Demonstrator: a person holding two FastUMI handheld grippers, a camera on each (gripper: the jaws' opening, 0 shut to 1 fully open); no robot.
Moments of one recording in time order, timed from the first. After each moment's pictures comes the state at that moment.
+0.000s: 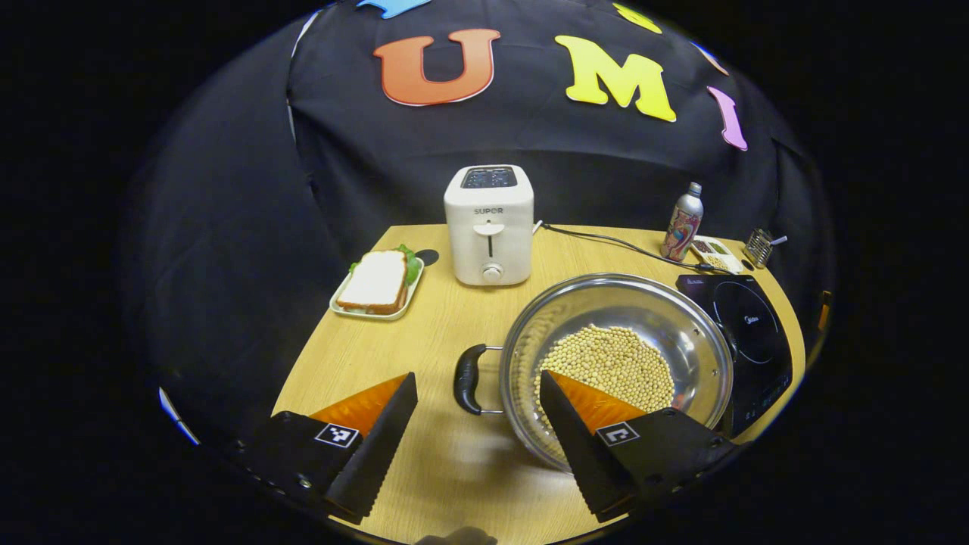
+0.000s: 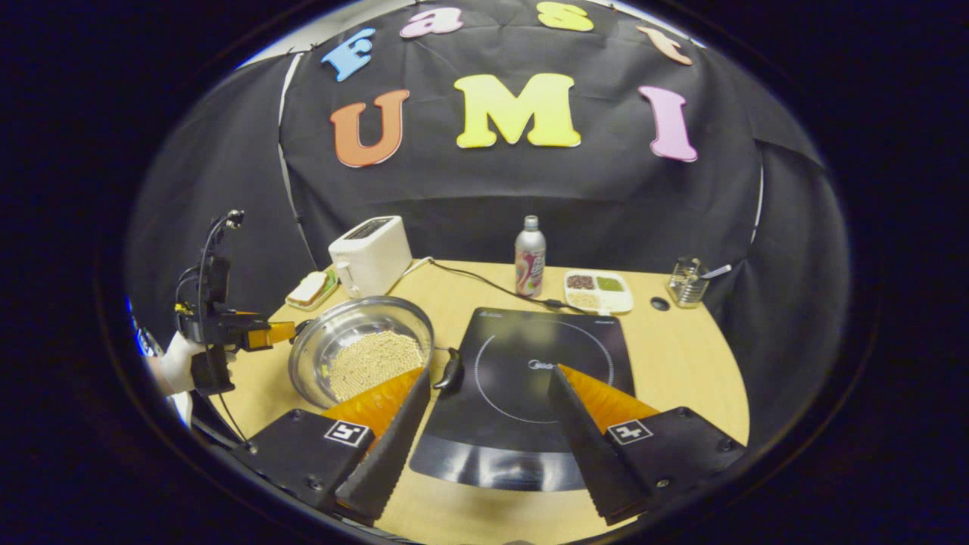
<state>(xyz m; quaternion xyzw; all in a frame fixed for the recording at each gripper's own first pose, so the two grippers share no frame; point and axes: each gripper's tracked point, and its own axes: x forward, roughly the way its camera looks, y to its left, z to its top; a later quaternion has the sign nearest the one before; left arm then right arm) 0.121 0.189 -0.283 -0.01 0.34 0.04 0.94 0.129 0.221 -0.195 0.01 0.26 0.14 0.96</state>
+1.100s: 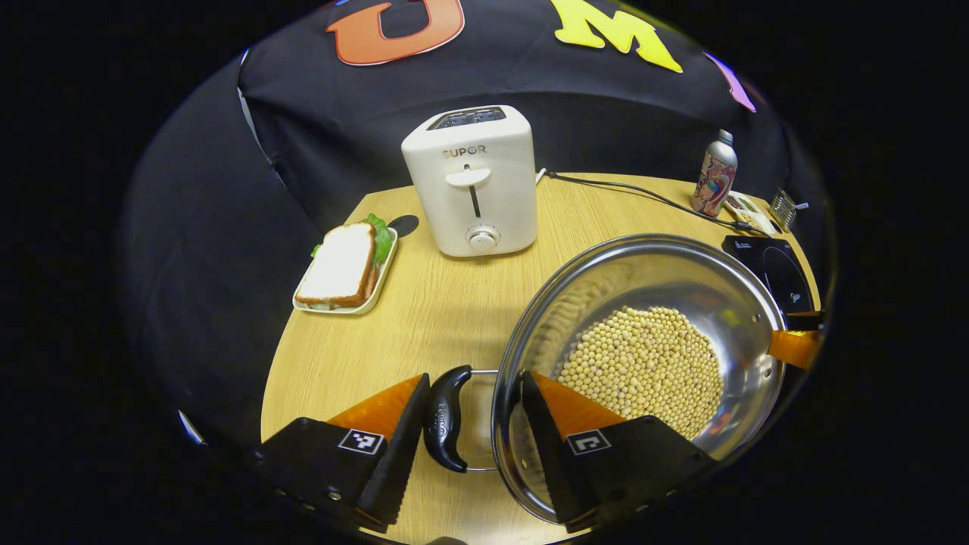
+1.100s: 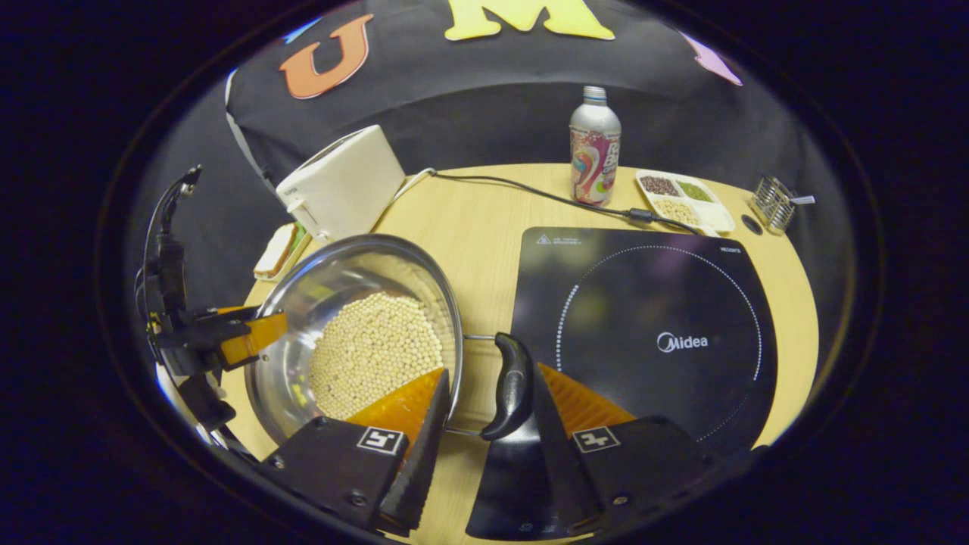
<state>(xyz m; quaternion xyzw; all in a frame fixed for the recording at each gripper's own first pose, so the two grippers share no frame) 0.169 0.195 -0.352 0.02 0.43 0.04 0.90 0.220 0.306 -0.310 0.05 0.43 0.12 0.89</state>
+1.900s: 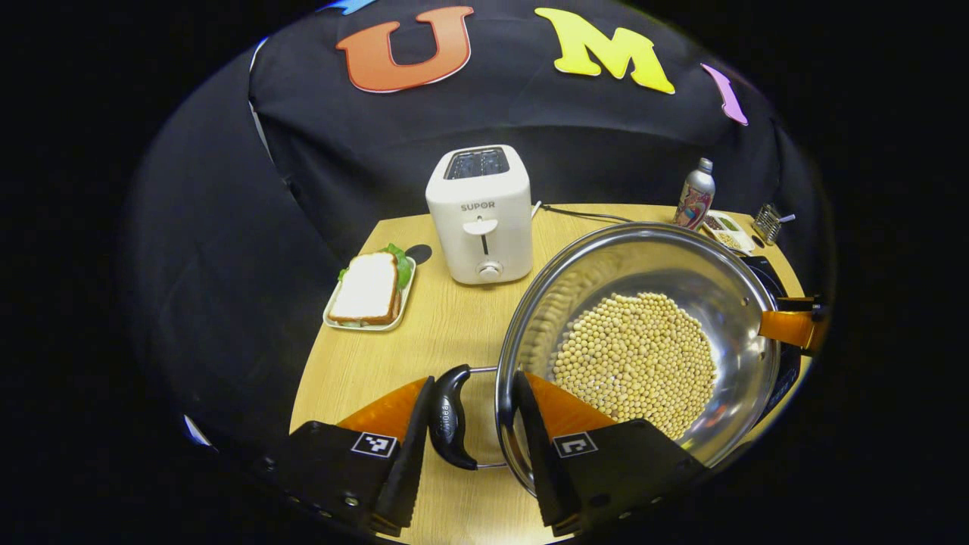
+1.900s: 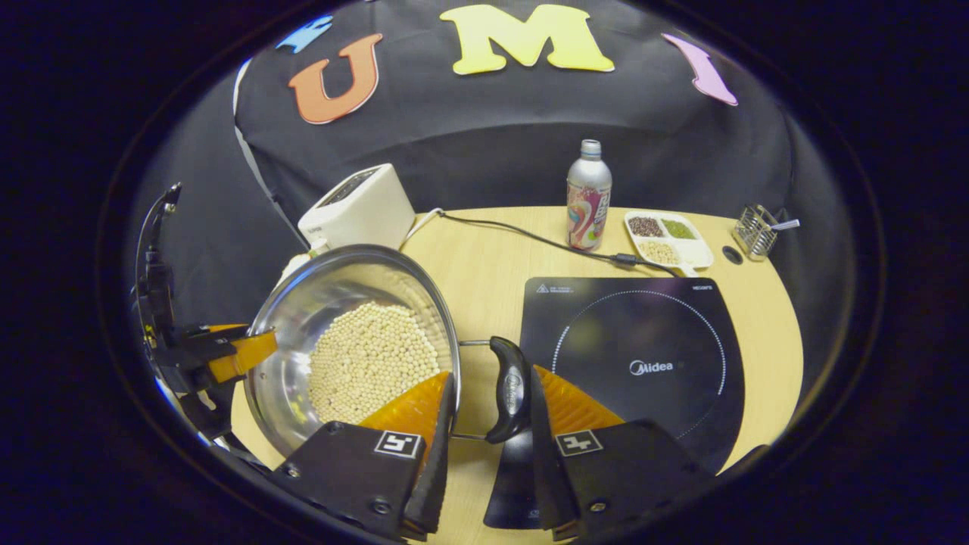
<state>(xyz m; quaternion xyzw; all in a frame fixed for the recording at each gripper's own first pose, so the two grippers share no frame) 0.147 0.202 -0.280 0.02 0.39 0.03 0.92 0.207 0.304 -0.240 0.05 0.37 0.12 0.92</state>
